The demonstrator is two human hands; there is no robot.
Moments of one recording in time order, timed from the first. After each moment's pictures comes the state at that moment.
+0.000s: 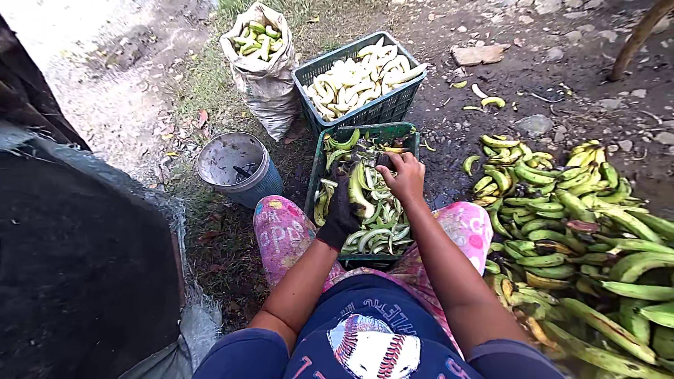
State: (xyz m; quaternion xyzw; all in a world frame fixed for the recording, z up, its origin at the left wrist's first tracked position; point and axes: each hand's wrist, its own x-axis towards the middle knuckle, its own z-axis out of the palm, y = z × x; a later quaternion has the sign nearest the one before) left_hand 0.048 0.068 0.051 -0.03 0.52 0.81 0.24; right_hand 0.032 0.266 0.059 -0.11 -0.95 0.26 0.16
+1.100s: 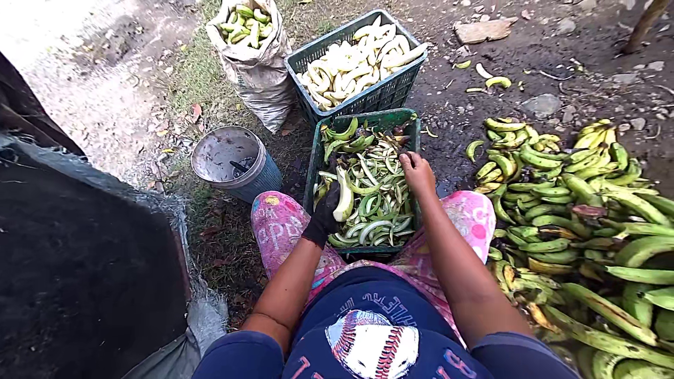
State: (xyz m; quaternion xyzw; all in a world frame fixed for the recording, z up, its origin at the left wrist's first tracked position) left_hand 0.036 0.021 -0.003 0.03 0.56 0.76 0.33; right_hand 0.041 0.300 0.032 -0.29 -0.87 0.39 0.00
